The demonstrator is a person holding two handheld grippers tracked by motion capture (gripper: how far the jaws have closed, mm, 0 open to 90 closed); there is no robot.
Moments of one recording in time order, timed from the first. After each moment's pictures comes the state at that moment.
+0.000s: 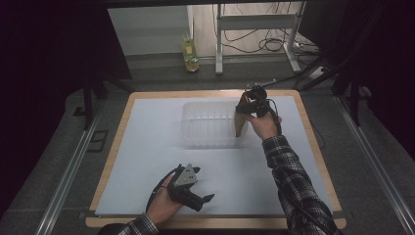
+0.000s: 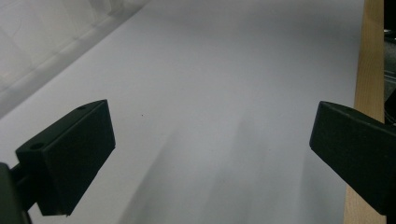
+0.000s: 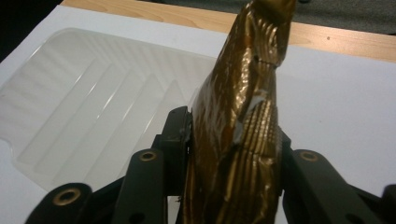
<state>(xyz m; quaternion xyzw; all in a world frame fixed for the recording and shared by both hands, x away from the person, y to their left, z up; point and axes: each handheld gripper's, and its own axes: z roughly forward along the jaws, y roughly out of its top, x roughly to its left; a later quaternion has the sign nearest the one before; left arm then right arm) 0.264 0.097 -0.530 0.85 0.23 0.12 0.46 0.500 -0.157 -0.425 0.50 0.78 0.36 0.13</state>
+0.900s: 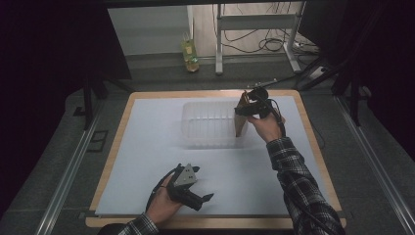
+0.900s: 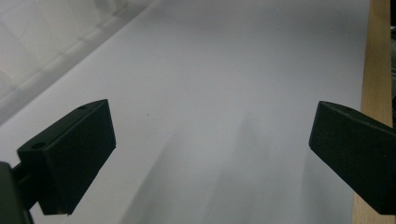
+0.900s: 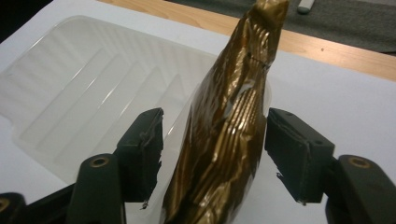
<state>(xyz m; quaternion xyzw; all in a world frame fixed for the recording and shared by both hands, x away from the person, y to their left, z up) 0.265 0.098 -0.531 0.85 0.23 0.13 0.45 0.490 -0.161 -0.415 0.46 0.80 0.35 0.15</state>
